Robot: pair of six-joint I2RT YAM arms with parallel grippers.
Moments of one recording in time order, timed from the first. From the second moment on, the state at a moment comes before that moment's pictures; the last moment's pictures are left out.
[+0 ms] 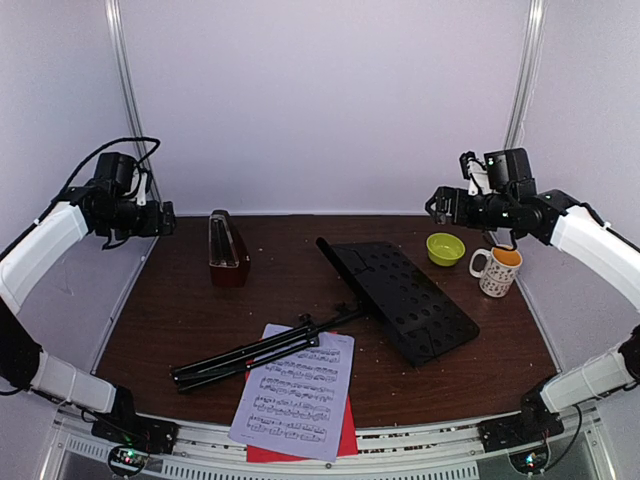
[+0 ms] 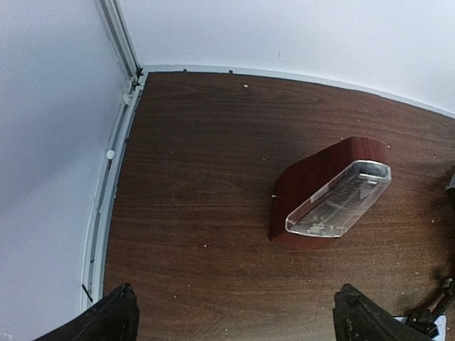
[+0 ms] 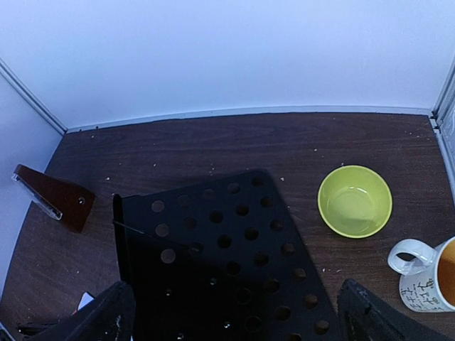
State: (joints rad) left arm -0.13 1.31 1.27 -0.71 -0.09 -0.17; right arm 0.41 1.29 1.24 -0.48 0.06 0.34
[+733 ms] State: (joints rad) left arm -0.17 1.31 1.27 -0.67 0.09 -0.08; right arm 0.63 1.61 1.39 -0.71 -0.13 0.39
